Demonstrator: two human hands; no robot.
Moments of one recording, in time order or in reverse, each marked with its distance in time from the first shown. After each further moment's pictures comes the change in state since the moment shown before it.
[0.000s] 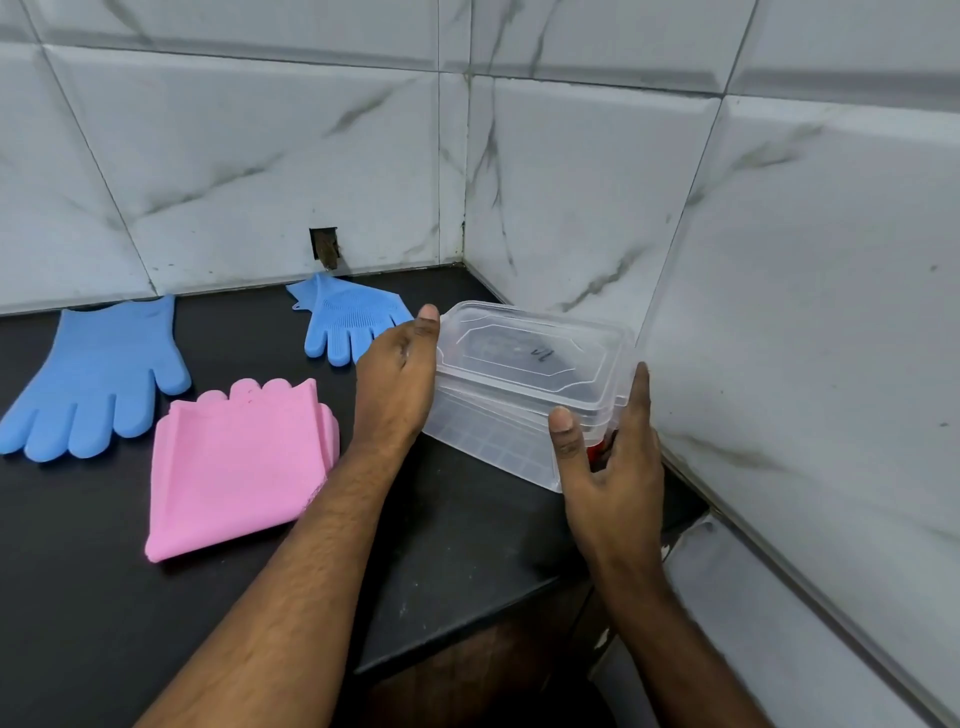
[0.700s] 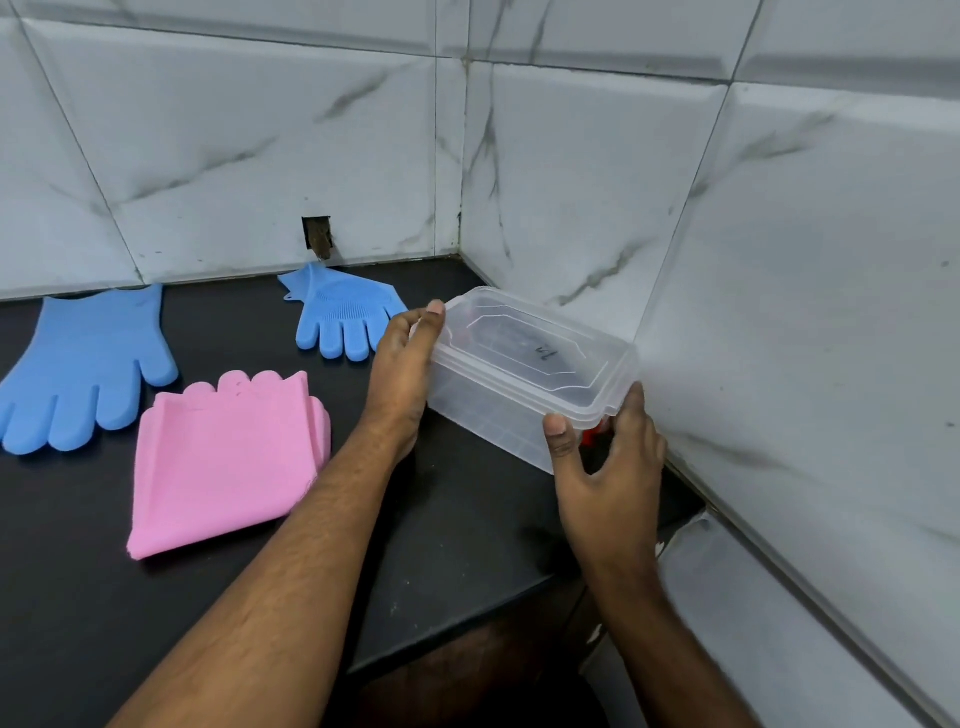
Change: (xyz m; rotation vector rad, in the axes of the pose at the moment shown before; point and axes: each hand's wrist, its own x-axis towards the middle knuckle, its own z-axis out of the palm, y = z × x) left_hand 0.008 -0.008 0.015 -0.285 -0.102 -0.207; right_hand -0.002 0.001 0.000 -0.062 -0.006 -0.004
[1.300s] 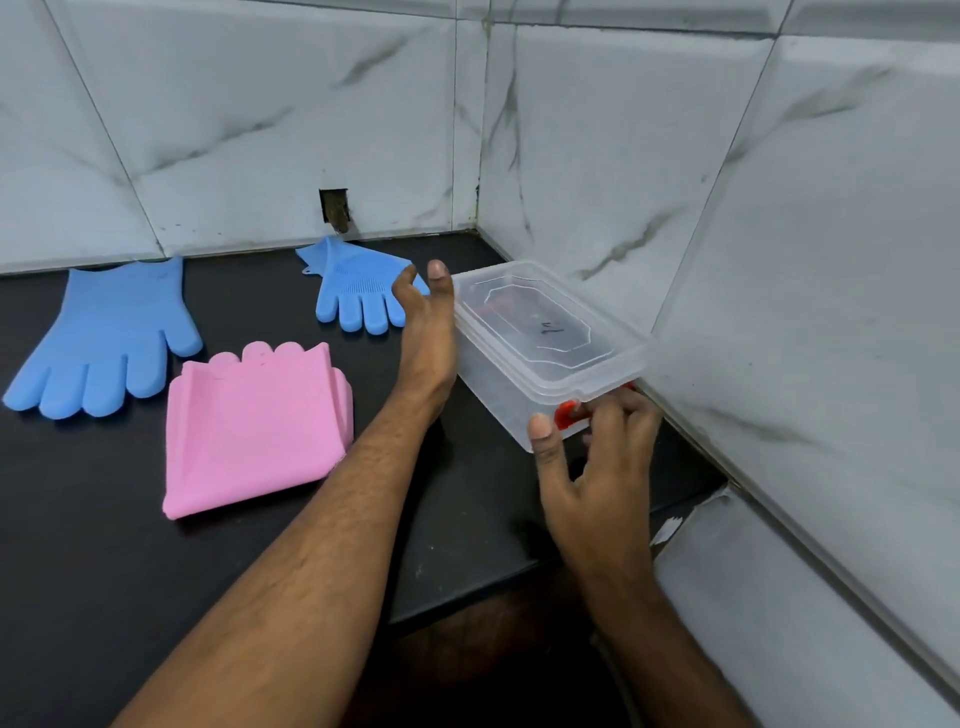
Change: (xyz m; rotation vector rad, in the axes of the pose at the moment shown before) left_hand 0.007 -0.003 0.010 -0.018 0.047 0.040; right_hand -0.027 -0.005 0.009 -0.041 -0.024 -0.226
